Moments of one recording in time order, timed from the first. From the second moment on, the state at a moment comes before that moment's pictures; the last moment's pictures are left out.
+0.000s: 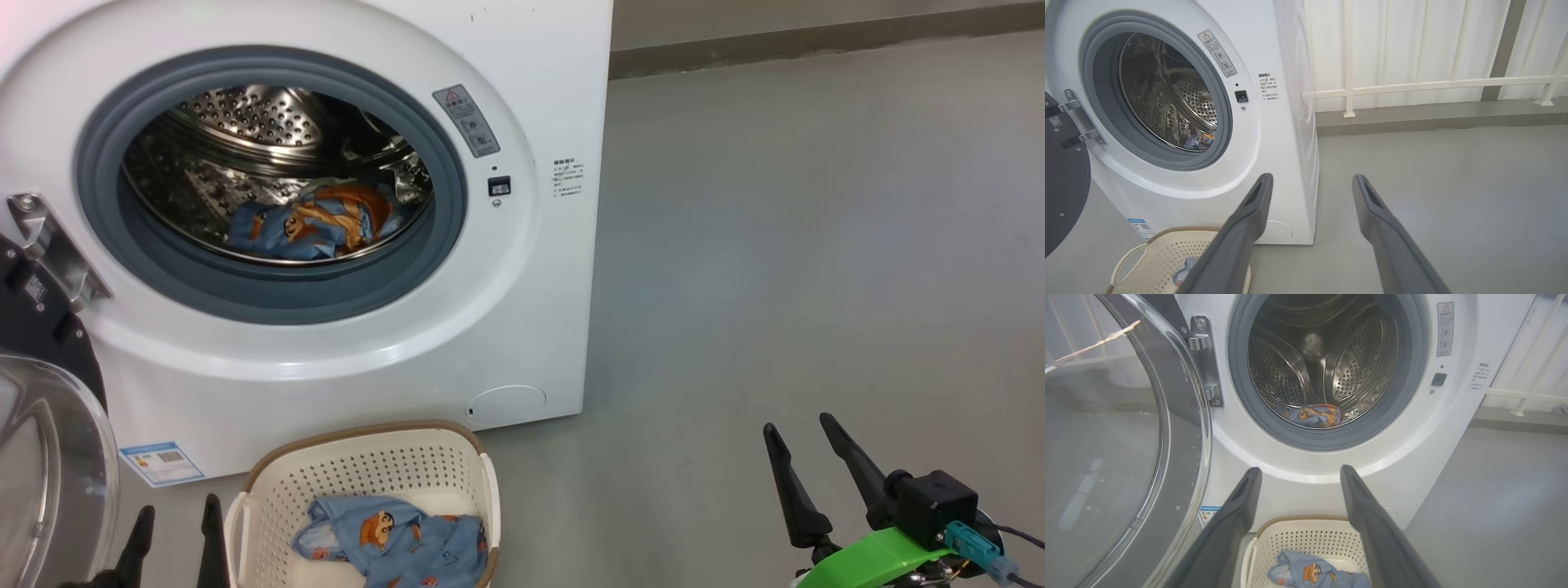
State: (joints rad) left arm 0.08 0.10 0.08 0.20 -0.27 -0.12 -0.26; right arm -0.04 -0.13 0.05 0.23 0.24 0.13 -0.26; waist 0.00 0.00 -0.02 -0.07
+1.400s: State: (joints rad) left arm -0.38 0.32 -0.37 0.63 -0.68 -0.13 0.03; right arm -0.30 -0.06 0.14 0.12 0.17 0.13 -0.26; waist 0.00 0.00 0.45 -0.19
